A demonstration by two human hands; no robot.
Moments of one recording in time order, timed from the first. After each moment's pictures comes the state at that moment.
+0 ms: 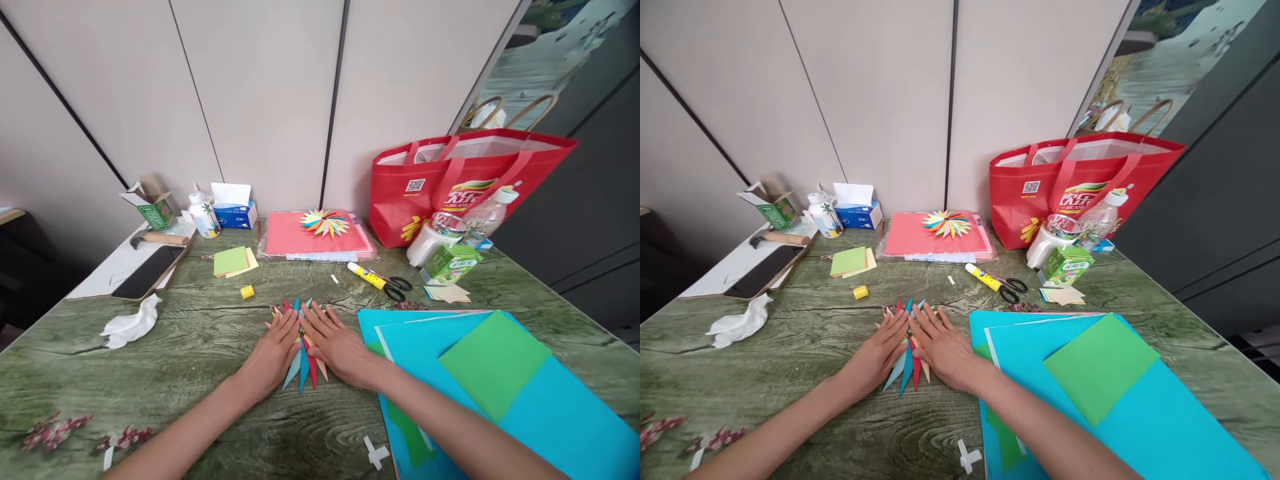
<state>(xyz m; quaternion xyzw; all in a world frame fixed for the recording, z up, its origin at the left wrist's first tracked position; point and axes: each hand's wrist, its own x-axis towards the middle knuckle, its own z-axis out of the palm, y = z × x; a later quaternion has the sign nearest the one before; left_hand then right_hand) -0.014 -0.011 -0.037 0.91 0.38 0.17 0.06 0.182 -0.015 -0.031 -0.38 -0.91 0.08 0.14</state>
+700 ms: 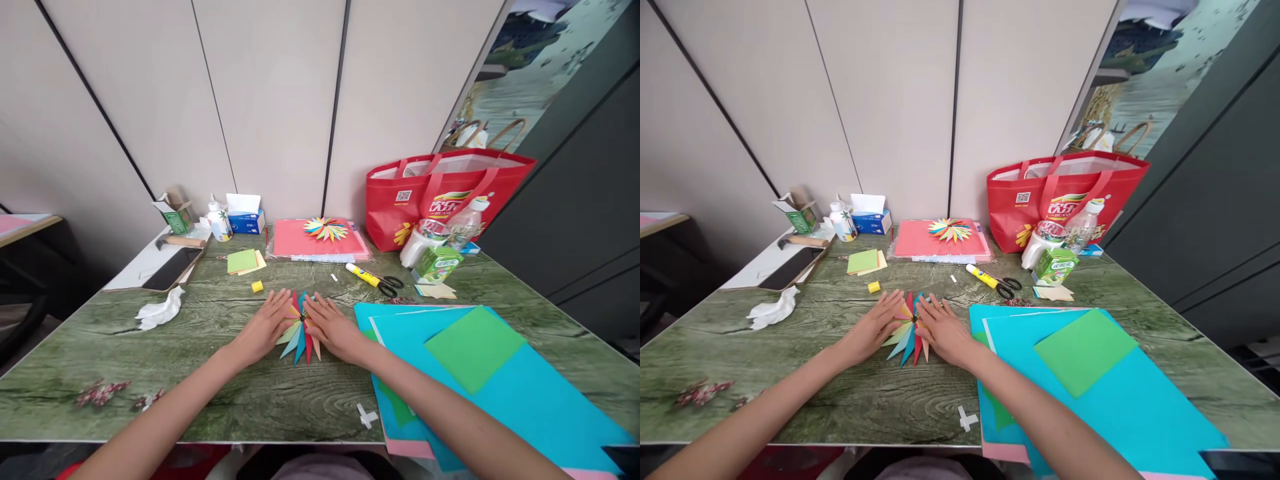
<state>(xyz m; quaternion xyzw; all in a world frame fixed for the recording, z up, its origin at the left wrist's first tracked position) -0.041 -0.009 -0.001 0.92 0.35 0.19 0.04 0.177 -0.020 -0.018 -0.42 -0.89 0.11 0.15</state>
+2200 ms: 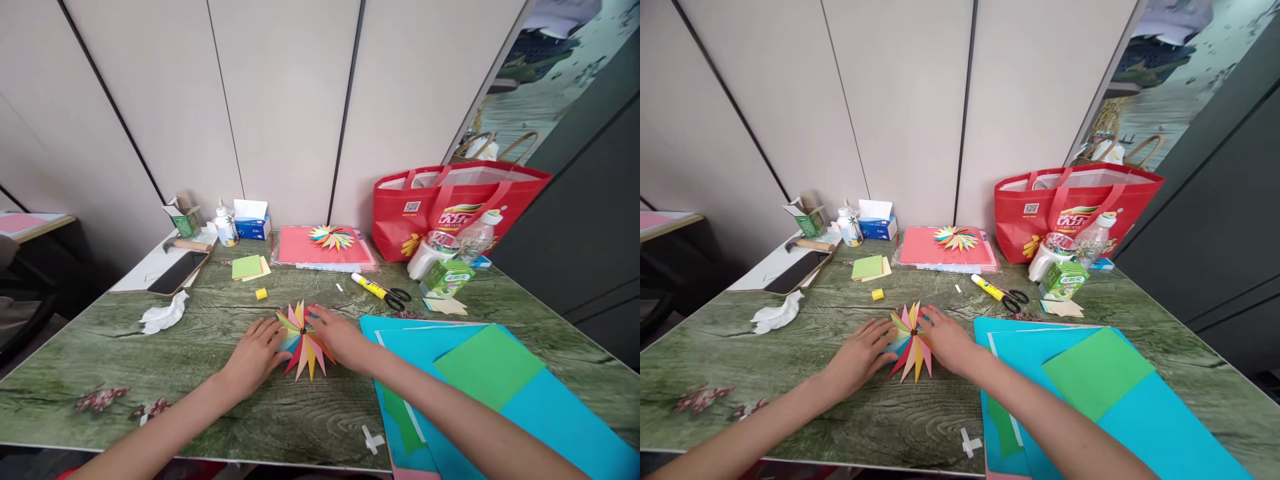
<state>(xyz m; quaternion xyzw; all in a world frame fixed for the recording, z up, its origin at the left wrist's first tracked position) -0.052 -0.038 0.003 0.90 0.42 0.12 -0.06 0.165 -0.017 0.005 -0.42 -0.90 0.07 0.07</state>
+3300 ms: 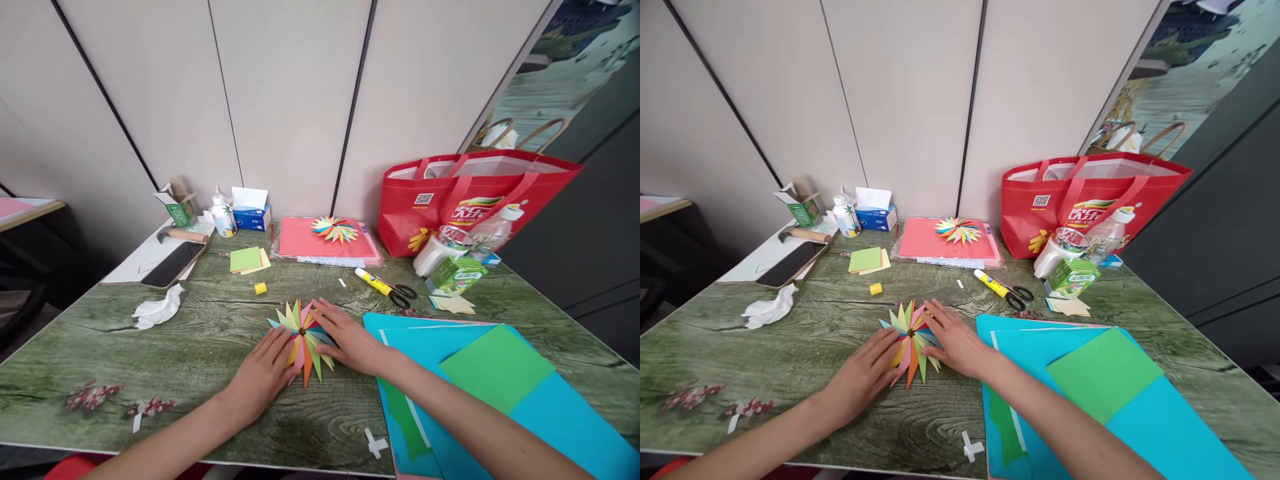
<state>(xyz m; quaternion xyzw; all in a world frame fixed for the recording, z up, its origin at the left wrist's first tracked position) -0.043 -0.058 -0.013 0.91 0.37 0.18 -0.05 0.189 -0.013 -0.010 -0.36 -0.91 0.12 0.16</state>
